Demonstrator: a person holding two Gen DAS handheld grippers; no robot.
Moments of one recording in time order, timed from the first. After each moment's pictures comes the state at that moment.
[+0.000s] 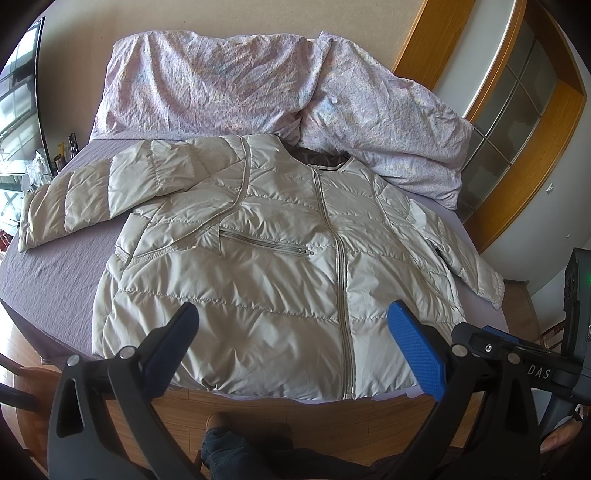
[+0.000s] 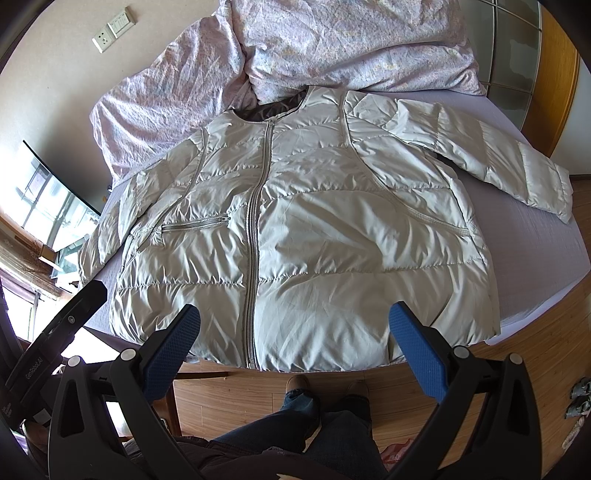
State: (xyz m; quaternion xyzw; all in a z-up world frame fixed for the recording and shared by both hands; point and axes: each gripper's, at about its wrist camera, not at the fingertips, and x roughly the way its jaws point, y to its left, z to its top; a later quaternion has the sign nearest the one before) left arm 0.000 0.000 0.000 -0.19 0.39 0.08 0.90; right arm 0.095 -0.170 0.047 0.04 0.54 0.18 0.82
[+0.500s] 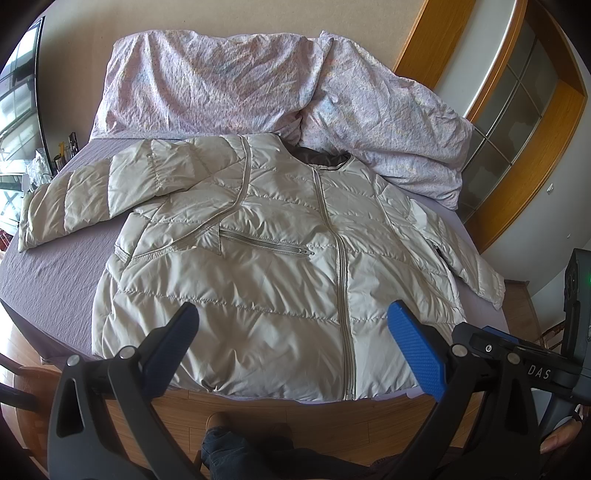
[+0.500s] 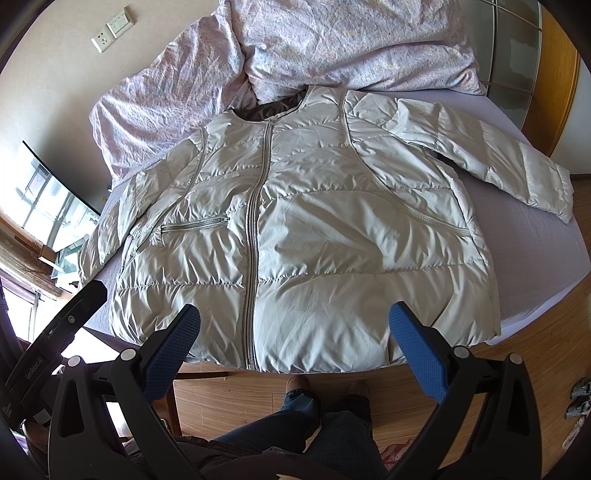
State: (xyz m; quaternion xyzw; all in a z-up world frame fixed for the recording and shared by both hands) left arm 0.000 0.000 0.000 -0.19 0.39 0.08 0.90; right arm 0.096 -0.170 0.046 0.04 0.54 0.18 0.82
